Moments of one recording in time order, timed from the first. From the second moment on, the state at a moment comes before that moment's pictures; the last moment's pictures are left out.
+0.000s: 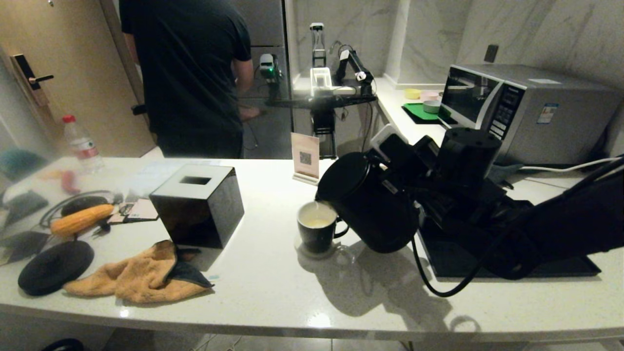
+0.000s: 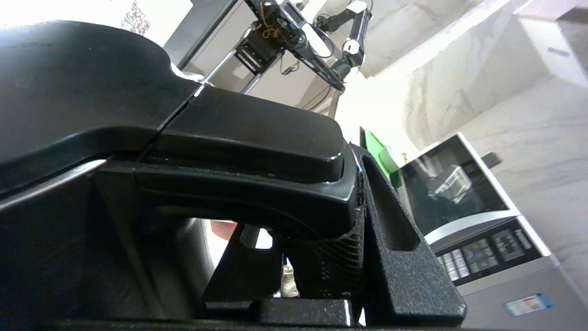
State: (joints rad) left arm 0.00 0.00 0.00 0.00 -0.01 0.02; right arm 0.57 1.95 -1.02 -1.06 -0.36 -0.80
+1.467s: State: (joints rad) left arm 0.00 0.00 0.00 0.00 -0.01 0.02; right arm 0.46 1.77 -0.97 -0.92 -0.39 -0.40
